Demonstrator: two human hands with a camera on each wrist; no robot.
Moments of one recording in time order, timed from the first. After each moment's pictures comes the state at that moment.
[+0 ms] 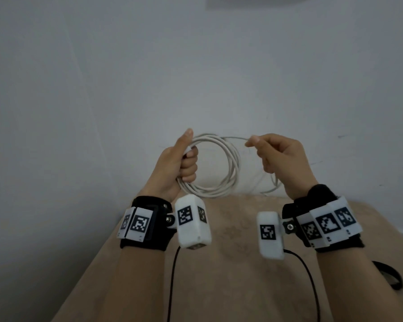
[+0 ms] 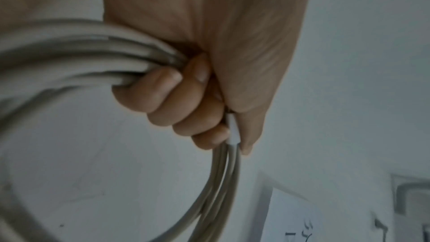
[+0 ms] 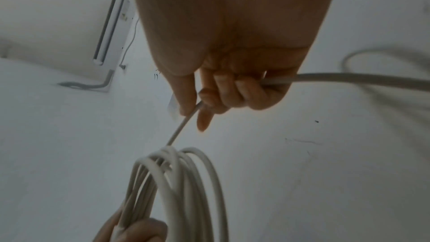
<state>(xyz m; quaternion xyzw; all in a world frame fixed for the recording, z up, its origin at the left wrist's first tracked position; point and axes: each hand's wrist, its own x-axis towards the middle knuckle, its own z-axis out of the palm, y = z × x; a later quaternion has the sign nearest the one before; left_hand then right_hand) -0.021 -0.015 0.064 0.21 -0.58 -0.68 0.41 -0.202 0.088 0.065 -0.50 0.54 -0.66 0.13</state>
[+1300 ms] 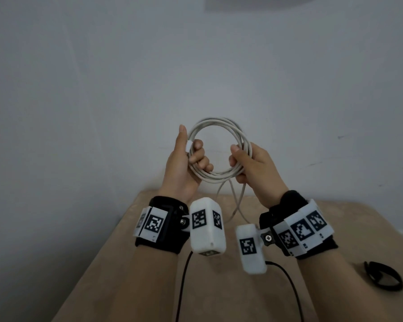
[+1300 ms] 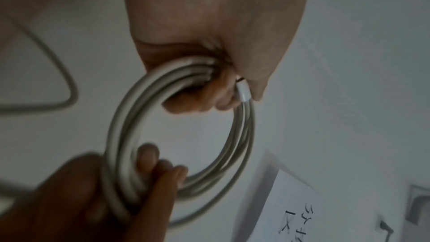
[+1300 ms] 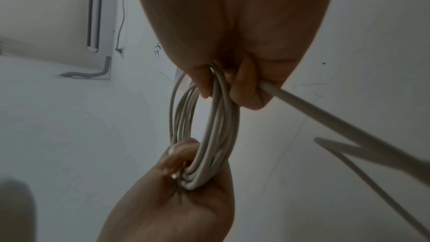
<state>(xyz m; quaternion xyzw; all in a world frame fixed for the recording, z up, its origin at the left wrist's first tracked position) -0.045 -0.007 0.061 0.15 -0.43 -0.77 0.46 -0.173 0.066 0.050 -0.49 0.53 -0.65 0.24</state>
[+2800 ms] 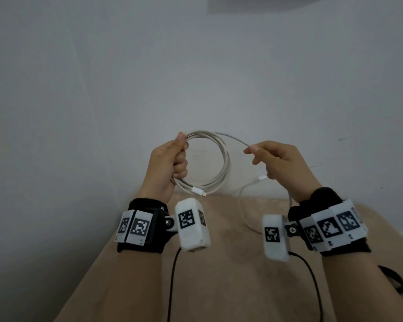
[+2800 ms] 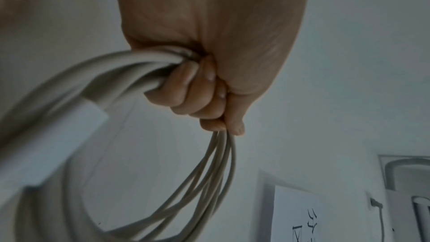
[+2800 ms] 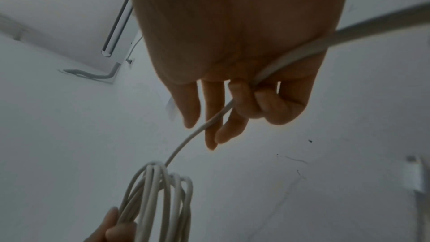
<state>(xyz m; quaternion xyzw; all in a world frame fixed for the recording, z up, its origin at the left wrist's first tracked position) -0.013 -0.024 0.059 0.19 -0.56 -0.62 0.51 -0.210 0.090 0.062 -0.53 0.61 -0.58 0.13</state>
